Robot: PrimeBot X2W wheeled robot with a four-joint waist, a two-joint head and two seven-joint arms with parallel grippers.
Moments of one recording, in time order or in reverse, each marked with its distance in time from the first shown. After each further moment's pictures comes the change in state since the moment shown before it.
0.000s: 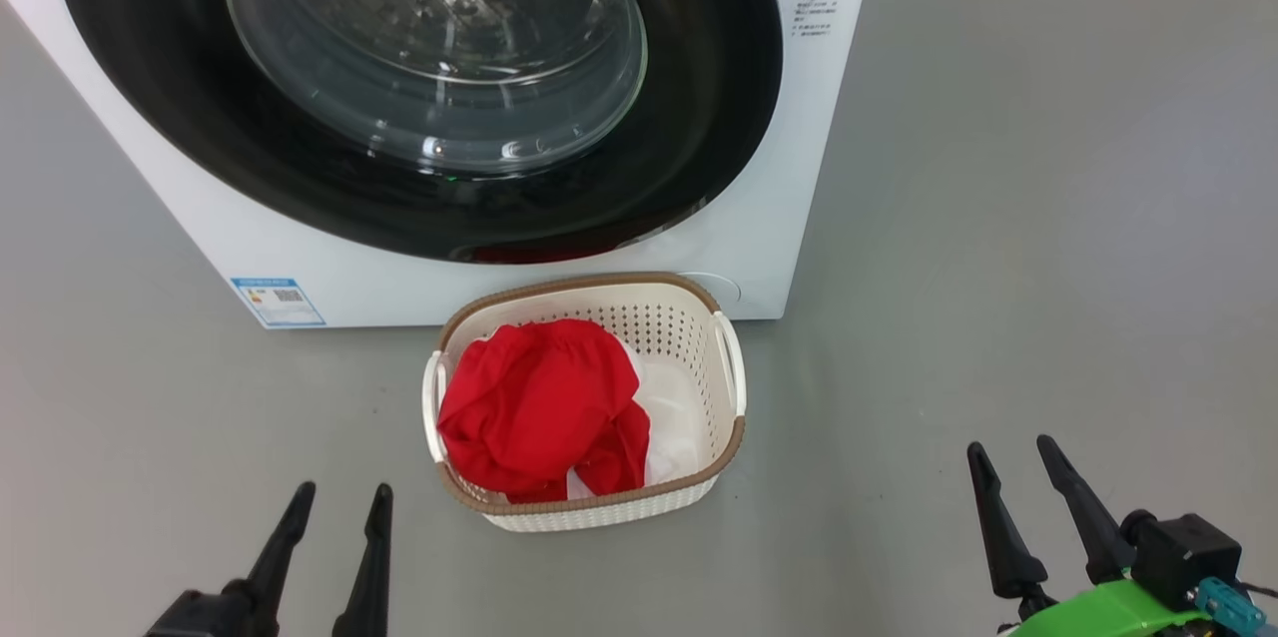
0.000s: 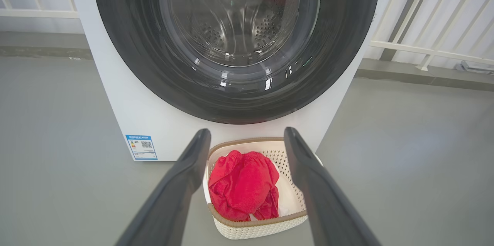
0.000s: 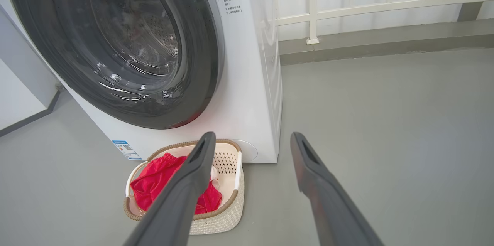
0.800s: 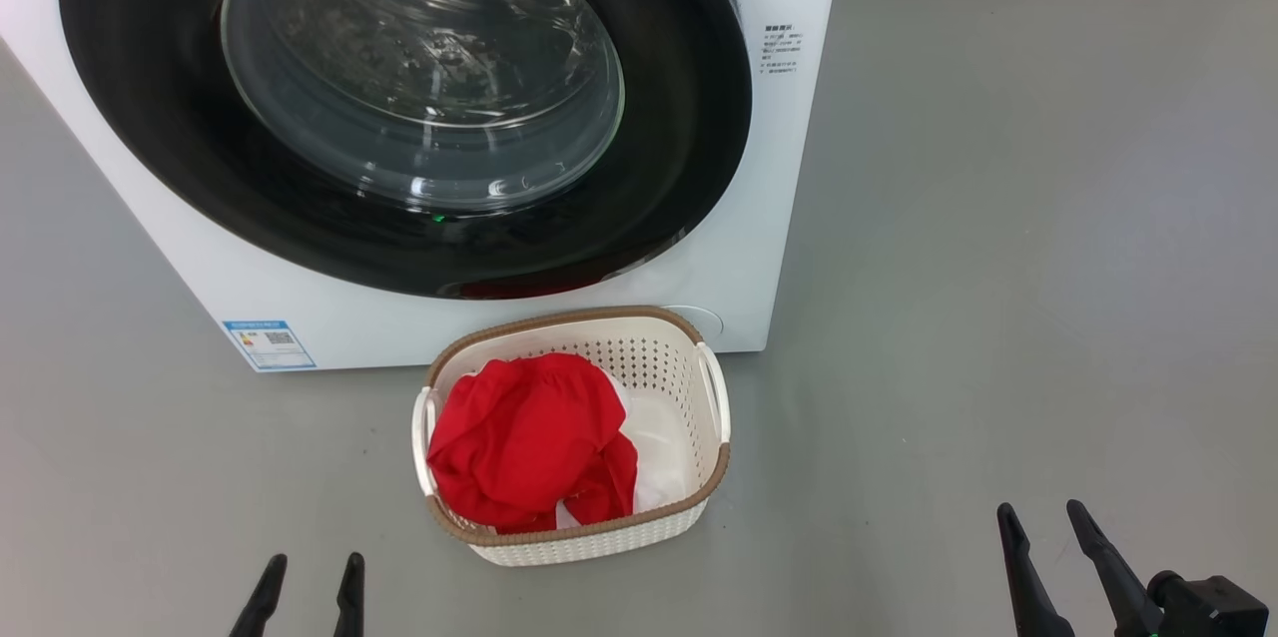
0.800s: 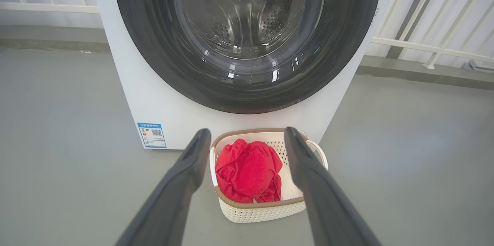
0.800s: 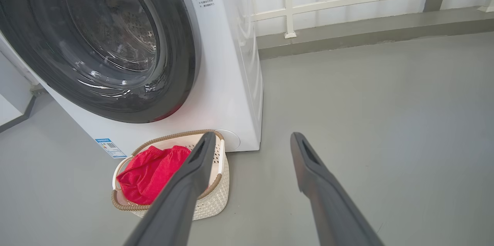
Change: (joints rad) left arm 0.134 -0.002 0.053 -0.044 0.002 0.000 0.000; right arm 0.109 0.009 -0.049 -0.008 0.000 0.000 0.000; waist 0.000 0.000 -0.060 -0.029
